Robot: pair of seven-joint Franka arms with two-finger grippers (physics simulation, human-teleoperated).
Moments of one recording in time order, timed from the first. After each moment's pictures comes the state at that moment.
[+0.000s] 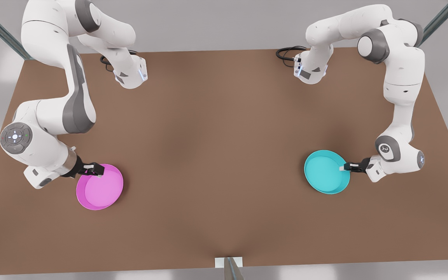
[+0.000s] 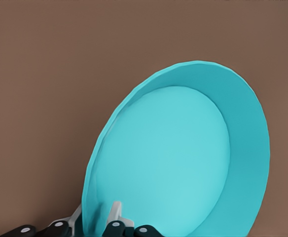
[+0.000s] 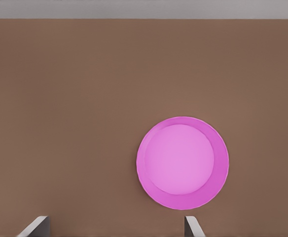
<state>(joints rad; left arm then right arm) 0.31 0.69 -0.06 -1.76 -0.46 2.12 0.67 -0.04 0.38 0.16 -1.32 -0.09 1.71 0.13</state>
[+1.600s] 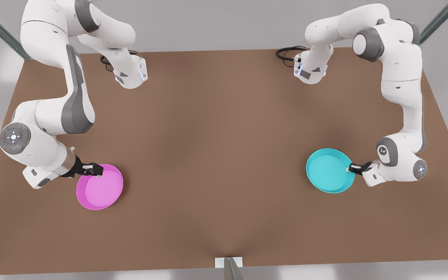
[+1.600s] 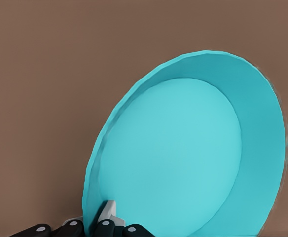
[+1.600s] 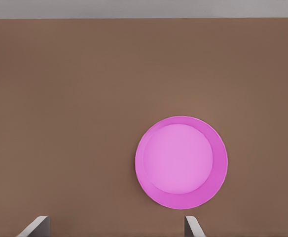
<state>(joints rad) 0.22 0.67 -0.05 -1.62 -0.14 1.99 0.56 -0.04 0.38 0.16 -1.32 -0.08 1.71 0.13</state>
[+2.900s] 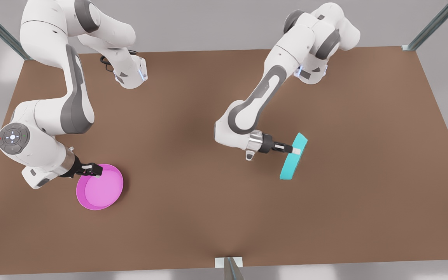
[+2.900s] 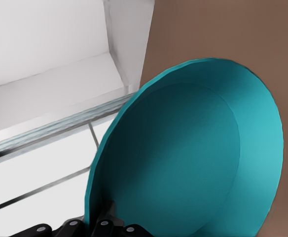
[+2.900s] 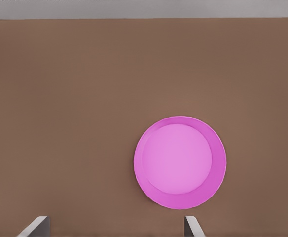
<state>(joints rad) -0.76 0.76 -0.05 -1.32 1.13 1.16 -0.30 -0.05 0.38 0.16 -1.32 -0.09 1.71 0.13</state>
